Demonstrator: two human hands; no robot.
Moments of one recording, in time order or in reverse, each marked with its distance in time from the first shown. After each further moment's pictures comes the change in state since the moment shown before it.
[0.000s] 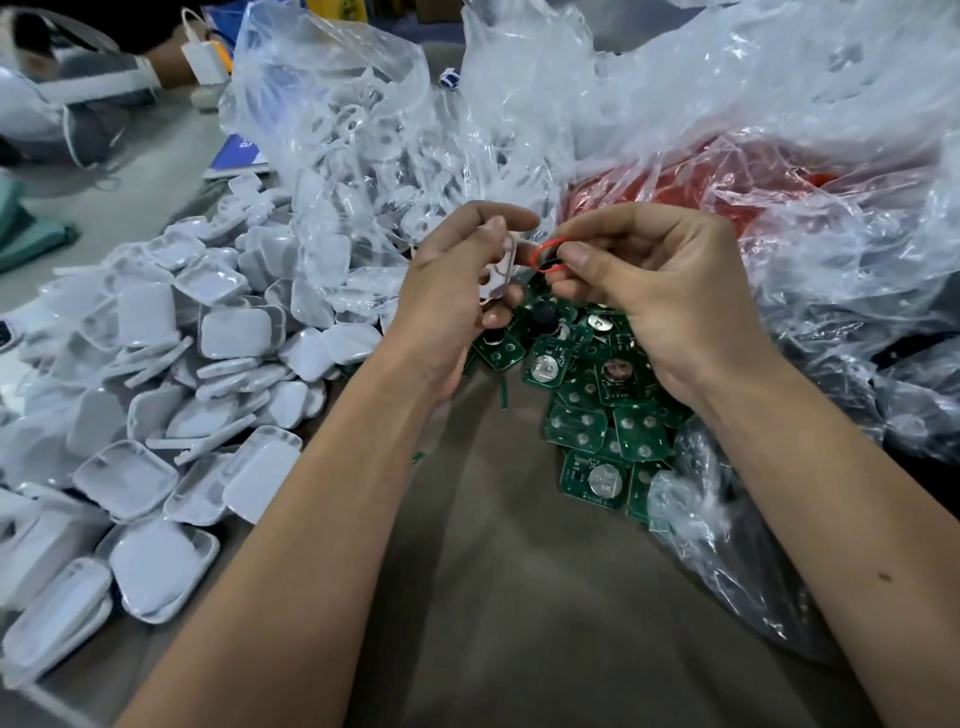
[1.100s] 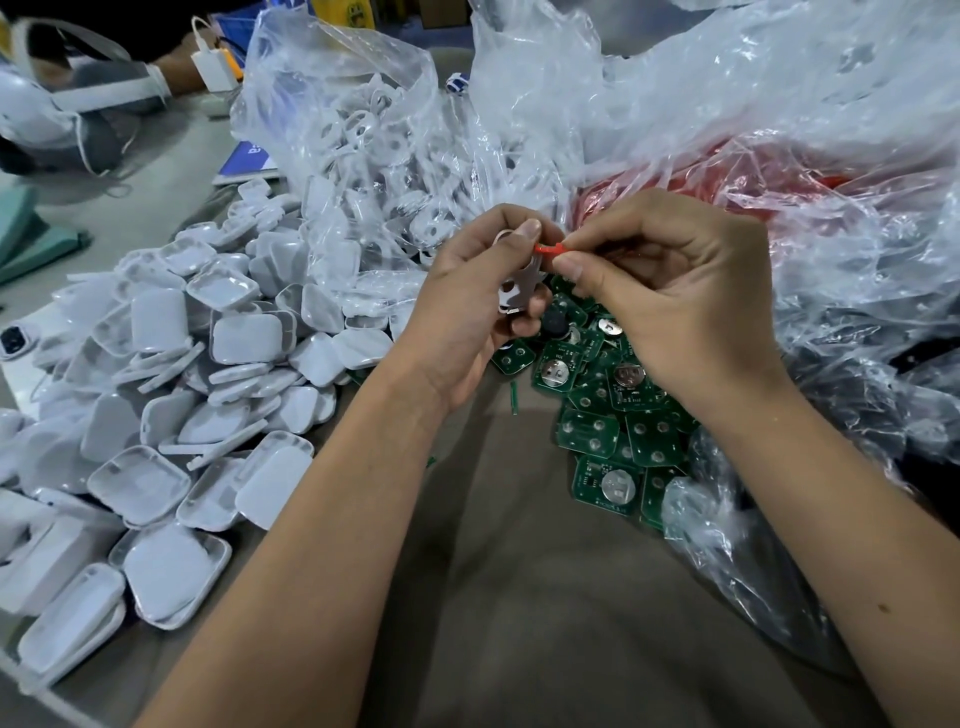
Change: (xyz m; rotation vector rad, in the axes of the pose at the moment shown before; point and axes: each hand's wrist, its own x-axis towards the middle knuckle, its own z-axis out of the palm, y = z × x) left_hand -0.009 0.007 0.006 -0.013 -0.104 -0.006; right_hand -0.005 -0.006 0.006 -0.431 0.020 -0.400
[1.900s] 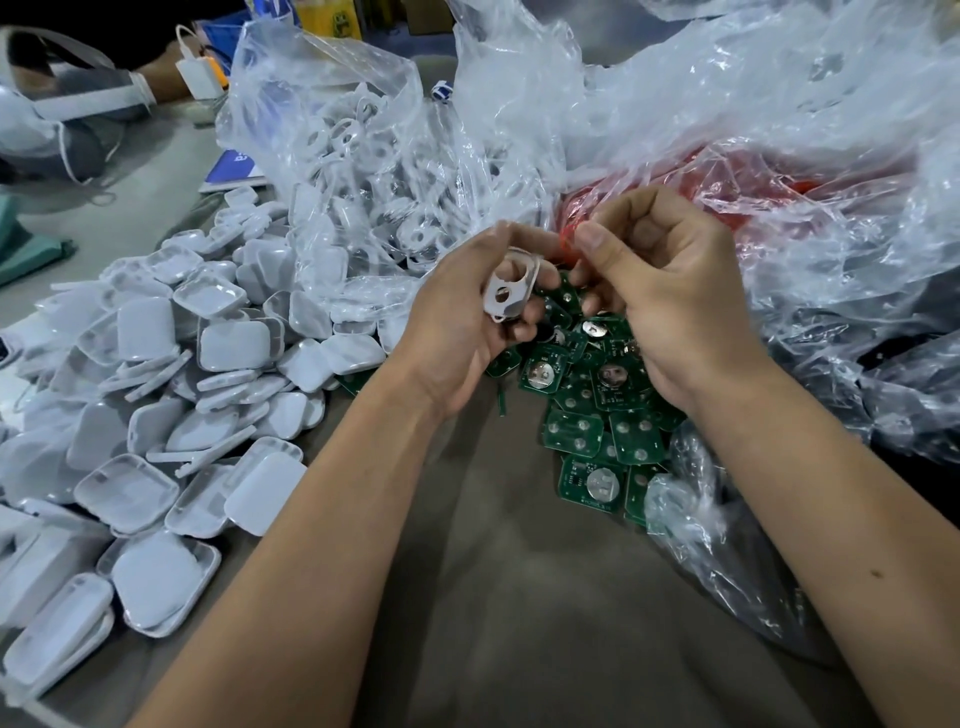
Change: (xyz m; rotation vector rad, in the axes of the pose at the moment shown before) left_hand 0.003 -0.009 -0.002 -0.062 -0.067 -0.042; right_hand 0.003 0.004 -0.004 0.370 0.051 0.378
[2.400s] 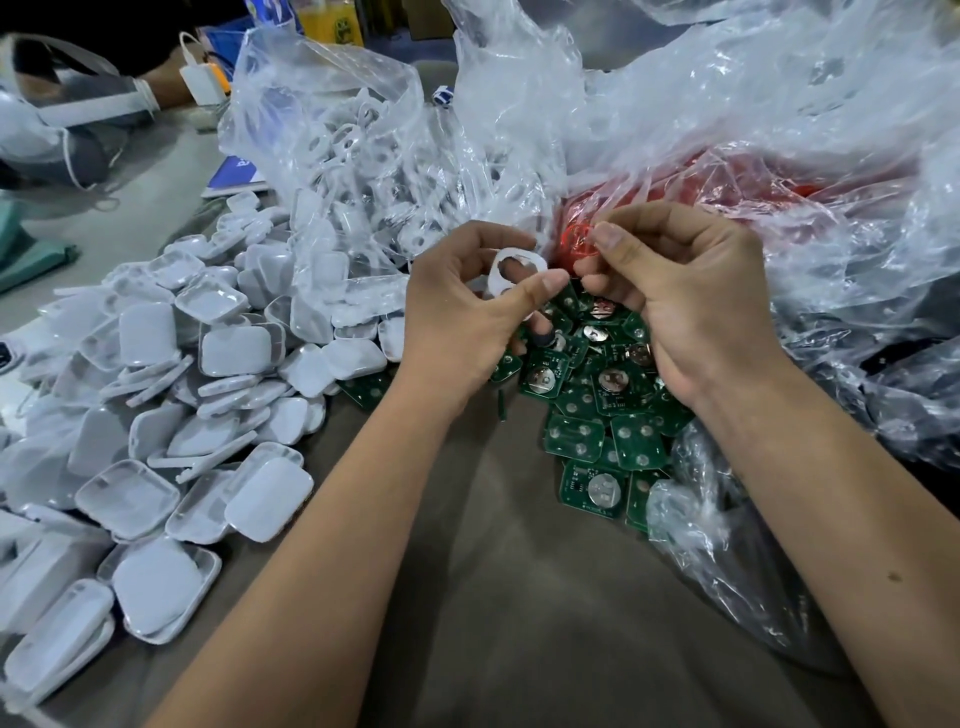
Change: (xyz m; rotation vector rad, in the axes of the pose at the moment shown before) left_hand 0.003 -0.010 0.000 0.322 0.217 0.264; right_hand 0.002 -0.005 -0.004 0.162 0.121 0.104
